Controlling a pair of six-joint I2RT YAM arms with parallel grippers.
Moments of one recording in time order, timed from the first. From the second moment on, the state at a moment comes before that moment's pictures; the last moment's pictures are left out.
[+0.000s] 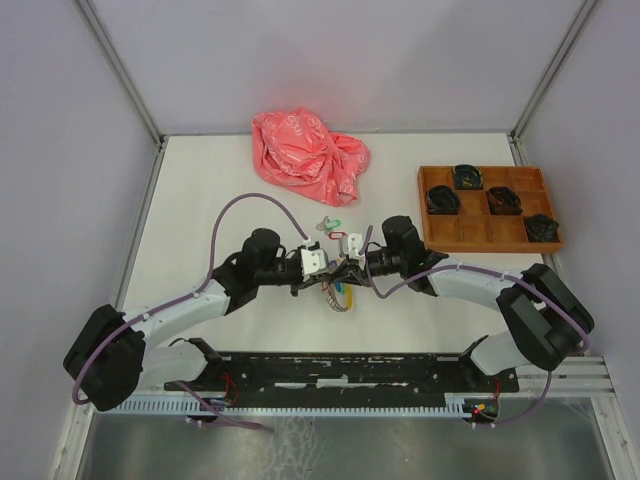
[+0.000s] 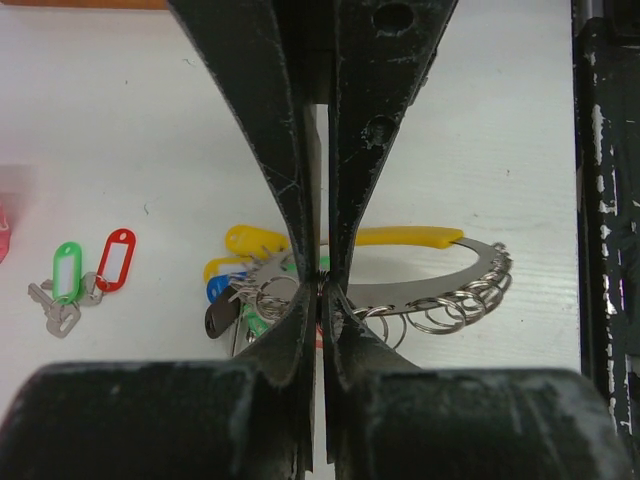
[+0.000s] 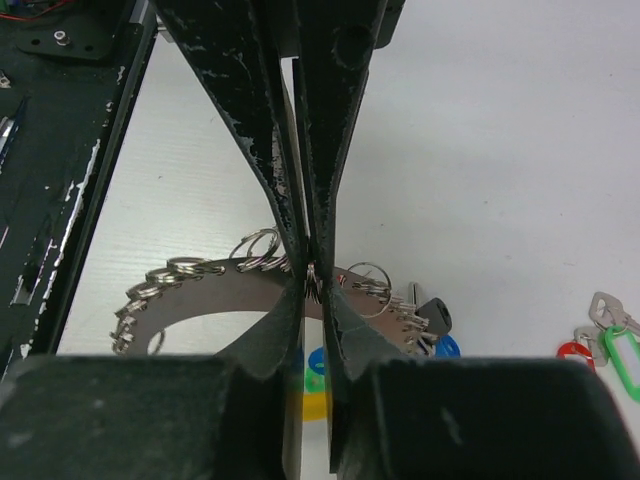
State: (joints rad) left arm -0.71 1.17 0.55 0.15 0.61 0.47; right arm 0.66 1.46 0.64 0.33 -0.88 -0.50
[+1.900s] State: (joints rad) left arm -0.45 1.32 0.40 0.34 0.40 -0.58; right arm 0.85 1.63 0.66 0.29 -0.33 -0.32
